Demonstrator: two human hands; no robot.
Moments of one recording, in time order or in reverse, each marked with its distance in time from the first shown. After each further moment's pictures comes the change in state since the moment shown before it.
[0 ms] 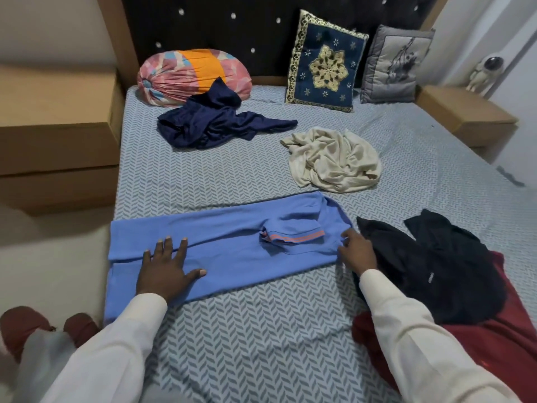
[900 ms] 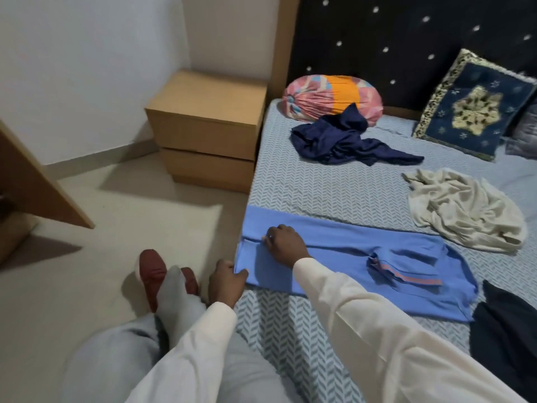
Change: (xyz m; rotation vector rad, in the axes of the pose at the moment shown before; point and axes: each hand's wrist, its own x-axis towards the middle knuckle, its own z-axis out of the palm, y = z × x) left_hand -0.100 -0.067 0.006 -1.099 0.288 -0.761; right_hand -0.143 -0.351 0.168 -0.245 -0.305 -0.900
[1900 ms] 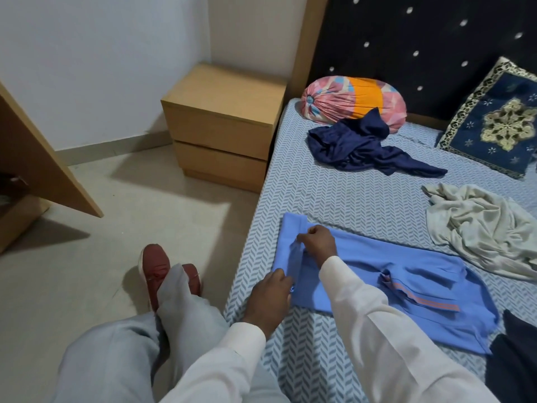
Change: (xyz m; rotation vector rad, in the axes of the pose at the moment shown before) left_hand -0.020 0.015 0.056 0.591 -0.177 0.737; right_hand 0.020 0.041 -0.021 0.681 0.068 0.562
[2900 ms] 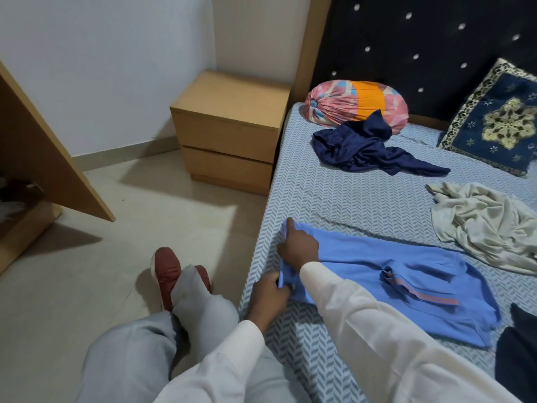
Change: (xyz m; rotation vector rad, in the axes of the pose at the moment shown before) left_hand -0.021 -0.020 -0.017 -0.711 0.077 -0.440; right_hand -0.053 -0.040 0.048 -0.671 0.041 -0.363
